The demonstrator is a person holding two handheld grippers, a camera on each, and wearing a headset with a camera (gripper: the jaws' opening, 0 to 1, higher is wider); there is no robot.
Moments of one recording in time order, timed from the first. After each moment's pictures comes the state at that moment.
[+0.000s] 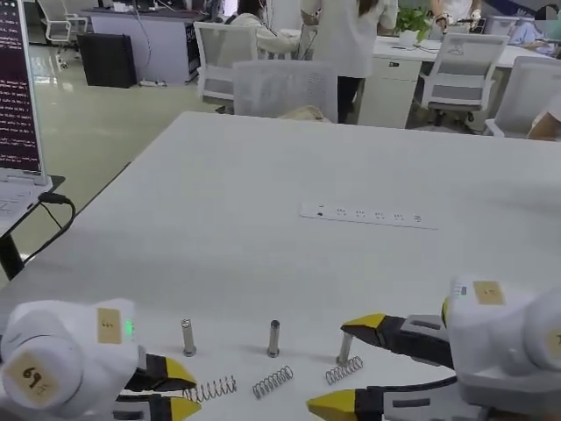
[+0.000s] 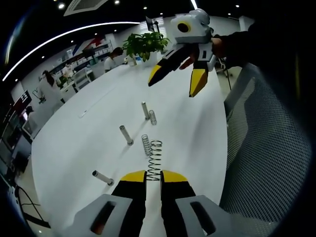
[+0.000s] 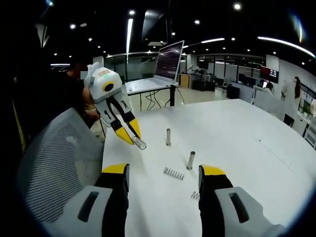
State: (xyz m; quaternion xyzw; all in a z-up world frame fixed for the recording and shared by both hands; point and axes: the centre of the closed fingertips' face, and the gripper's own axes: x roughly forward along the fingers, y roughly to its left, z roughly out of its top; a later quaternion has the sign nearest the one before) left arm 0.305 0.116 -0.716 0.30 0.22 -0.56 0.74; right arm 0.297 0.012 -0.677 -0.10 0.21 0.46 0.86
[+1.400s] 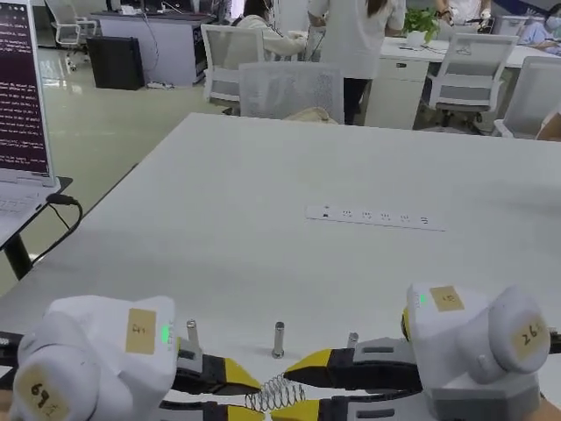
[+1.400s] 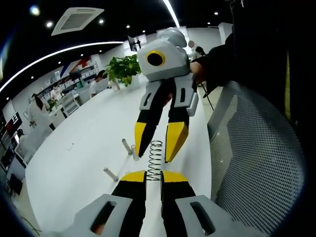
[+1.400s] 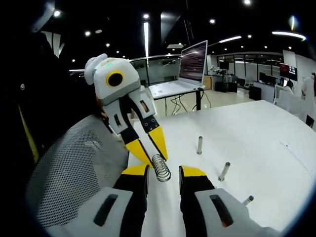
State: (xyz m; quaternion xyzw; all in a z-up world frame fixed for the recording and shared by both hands) left arm 0.268 0.062 -0.677 0.28 0.14 -0.63 0.71; right arm 0.269 0.062 -0.673 -0.06 0.21 0.55 0.80
